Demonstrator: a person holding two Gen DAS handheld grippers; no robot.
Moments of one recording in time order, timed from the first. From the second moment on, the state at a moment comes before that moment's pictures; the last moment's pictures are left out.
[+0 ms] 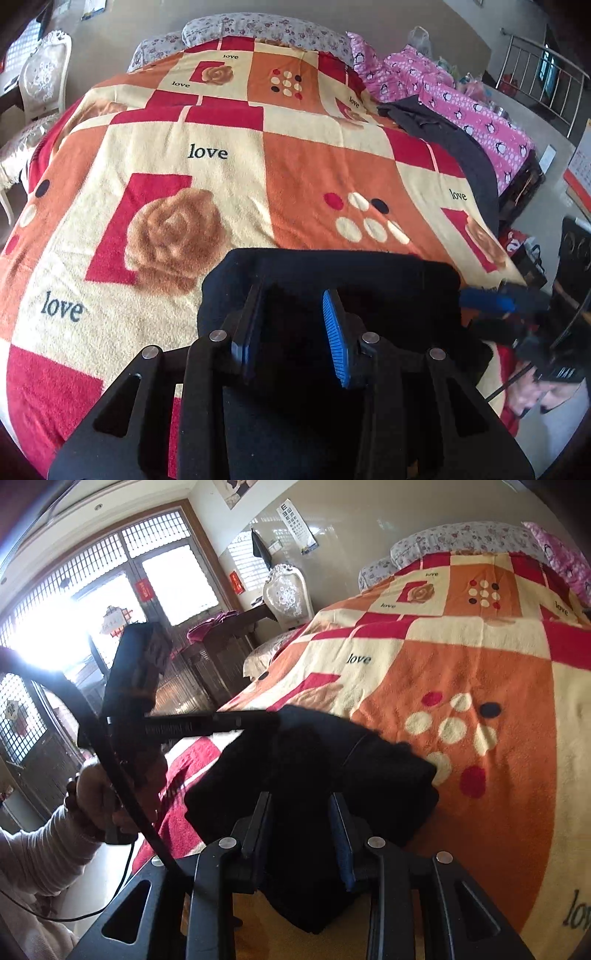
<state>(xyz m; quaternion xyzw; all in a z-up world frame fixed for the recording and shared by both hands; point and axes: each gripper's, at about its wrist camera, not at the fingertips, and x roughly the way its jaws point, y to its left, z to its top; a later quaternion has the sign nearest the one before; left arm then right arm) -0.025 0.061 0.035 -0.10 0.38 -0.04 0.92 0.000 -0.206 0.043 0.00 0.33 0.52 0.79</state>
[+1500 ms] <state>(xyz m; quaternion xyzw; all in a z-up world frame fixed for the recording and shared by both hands) 0.036 0.071 0.037 -0.27 0.40 -0.12 0.87 0.072 -0.263 0.032 0.15 0.42 0.42 0.79</state>
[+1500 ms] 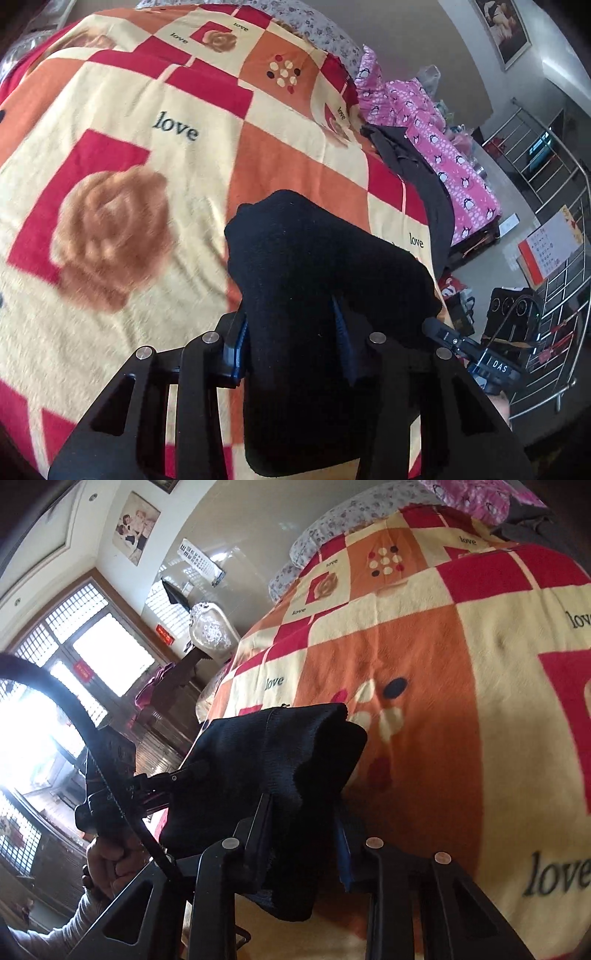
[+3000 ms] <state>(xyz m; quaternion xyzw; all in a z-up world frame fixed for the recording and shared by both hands) 0.041 -0.016 0.021 -0.05 0.34 -0.09 0.94 0.057 -0.236 0.023 -0.09 0.34 0.45 0.82</state>
